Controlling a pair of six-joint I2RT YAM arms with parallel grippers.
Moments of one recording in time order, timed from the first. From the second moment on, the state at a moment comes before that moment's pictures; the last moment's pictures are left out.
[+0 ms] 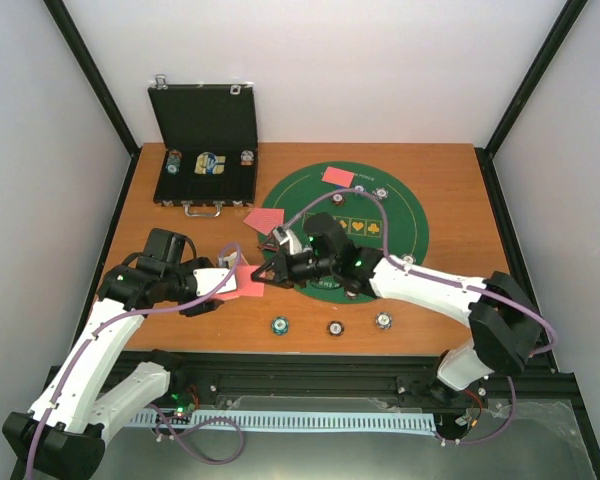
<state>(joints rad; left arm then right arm) -0.31 0.84 0.87 -1.08 0.30 1.01 0.94 1.53 1.01 0.07 -0.64 1.04</state>
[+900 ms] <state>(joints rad) -0.31 0.85 0.88 -1.09 0.31 1.00 0.22 2.23 1.86 -0.43 -0.77 0.58</state>
